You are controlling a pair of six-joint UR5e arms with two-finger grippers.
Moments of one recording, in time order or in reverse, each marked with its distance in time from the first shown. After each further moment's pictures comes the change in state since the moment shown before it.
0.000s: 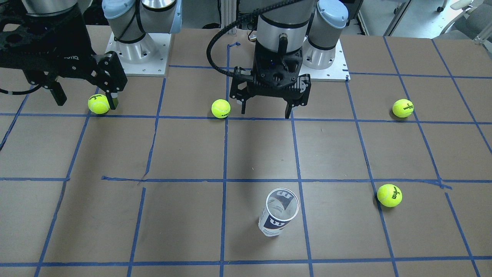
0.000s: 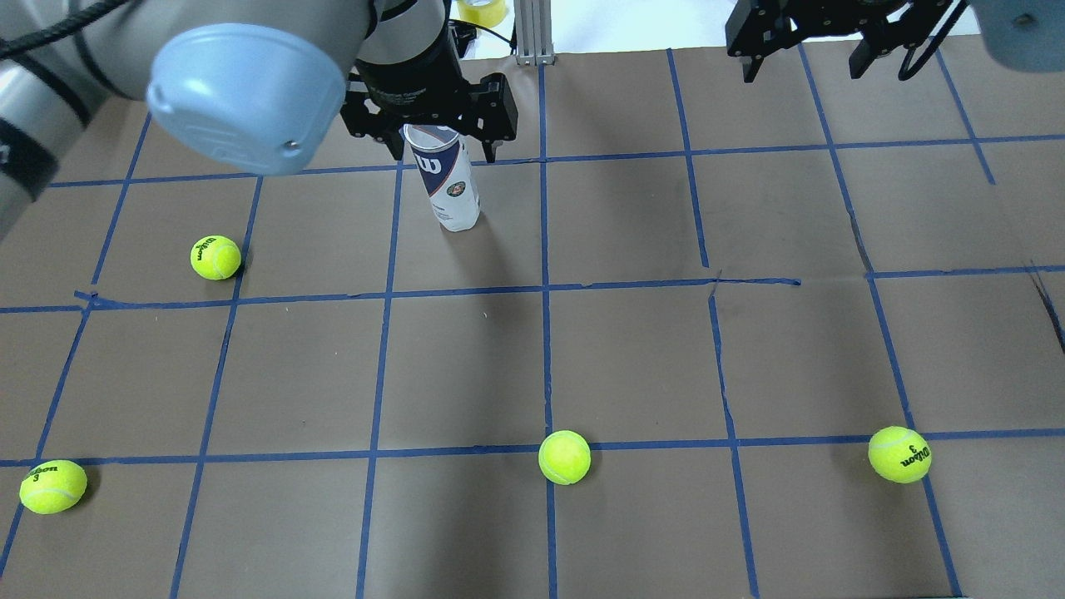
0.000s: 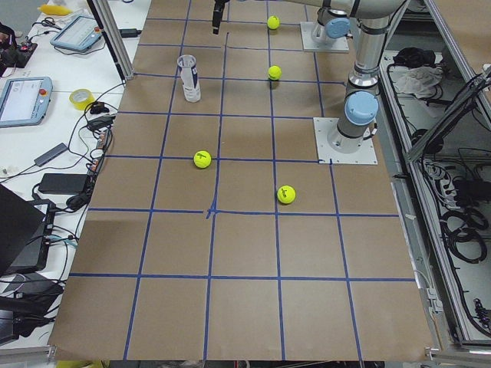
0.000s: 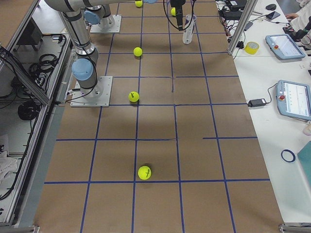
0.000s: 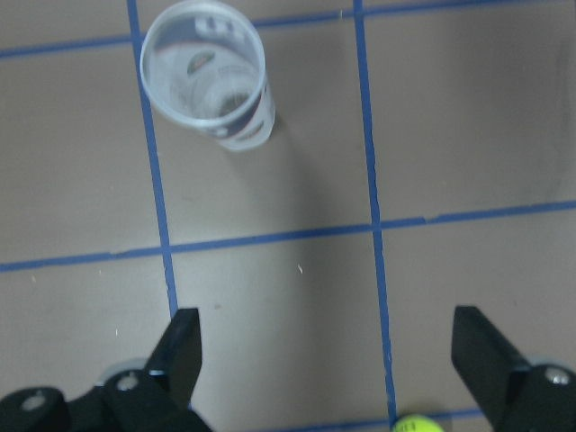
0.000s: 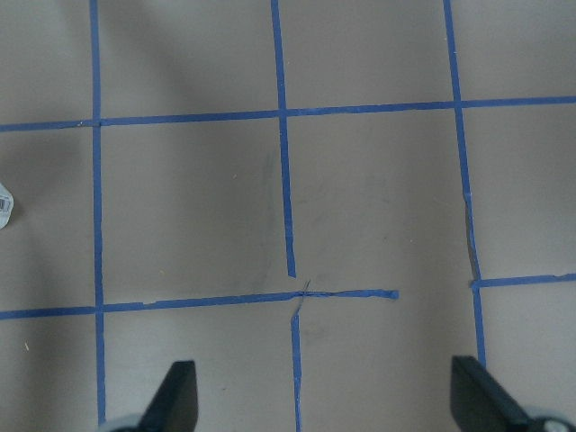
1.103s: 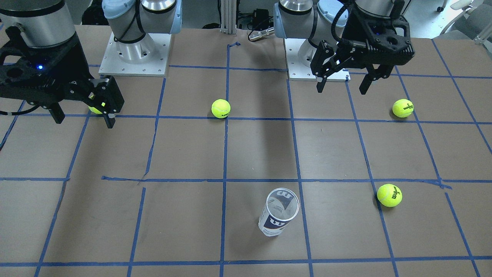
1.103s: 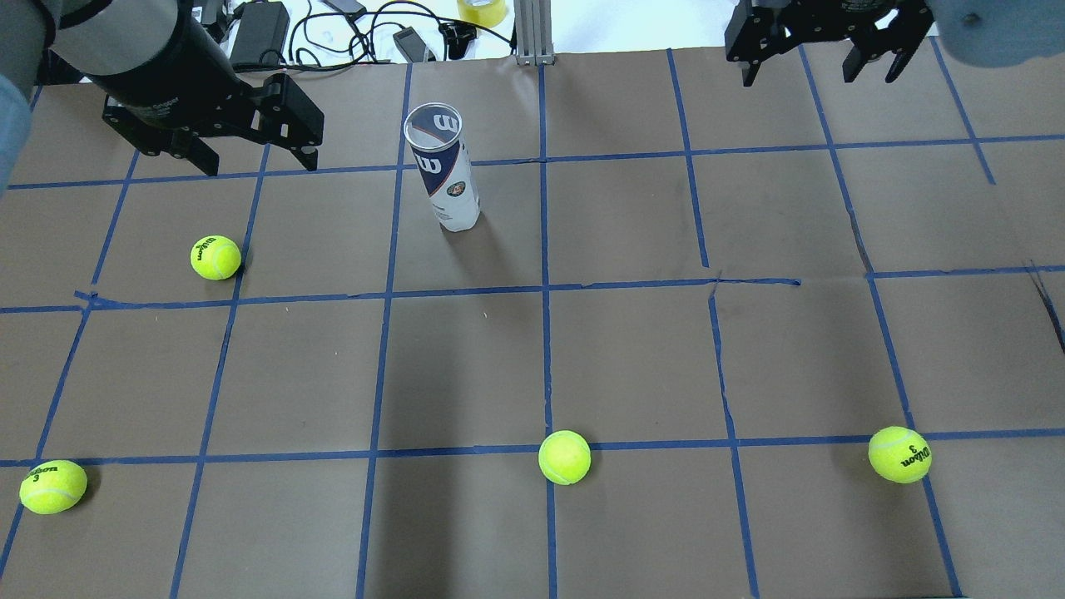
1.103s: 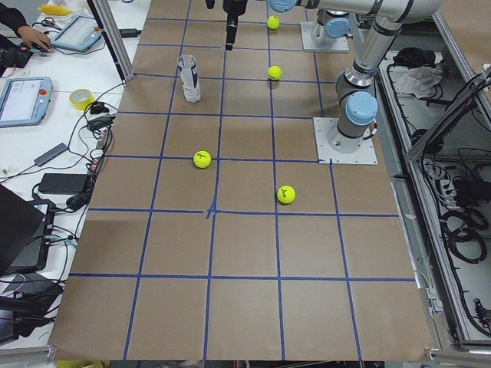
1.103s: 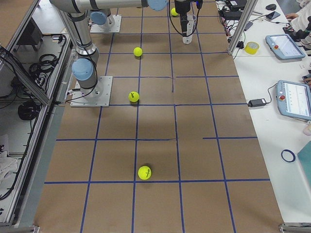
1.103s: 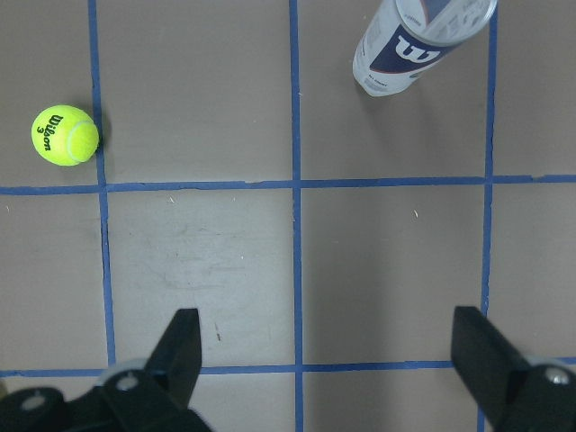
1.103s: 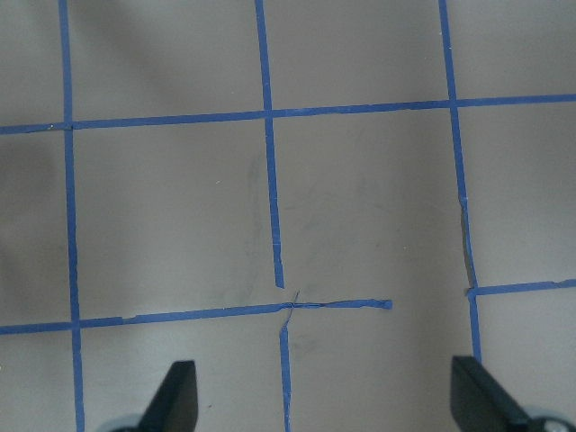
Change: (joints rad) left arm 0.285 0.182 -0.109 -0.033 -0.030 0.190; right arm -0.007 0.046 -0.001 -0.021 -0.018 0.000
